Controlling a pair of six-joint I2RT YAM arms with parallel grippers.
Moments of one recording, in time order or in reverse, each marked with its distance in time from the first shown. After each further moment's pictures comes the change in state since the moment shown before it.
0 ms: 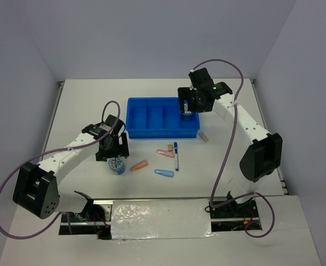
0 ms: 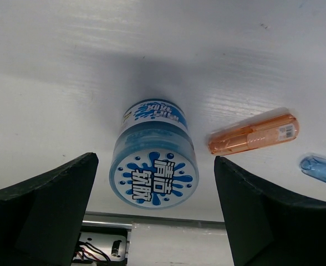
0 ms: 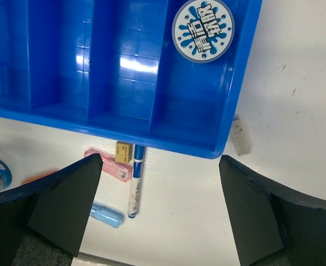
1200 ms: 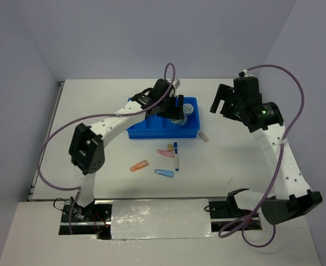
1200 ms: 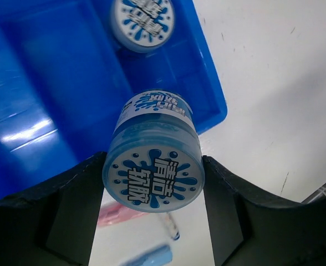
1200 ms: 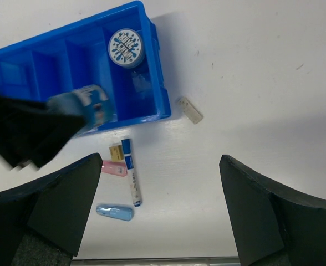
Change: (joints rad) left arm -0.237 0.580 0.817 0.314 0.208 0.153; right arm -0.179 -0.462 -0.143 -0.103 0.109 0.182
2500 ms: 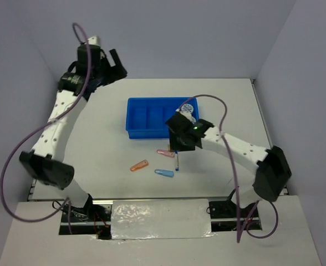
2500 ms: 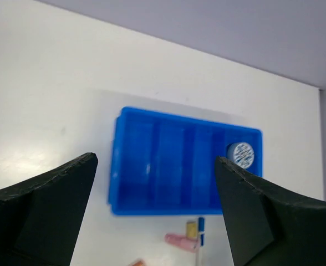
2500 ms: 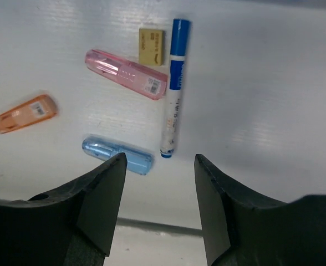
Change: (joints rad) left arm 0.386 -0.240 0.172 -0.177 -0.145 -0.064; right arm 0.550 0.204 -0.317 0.146 0.071 0.195
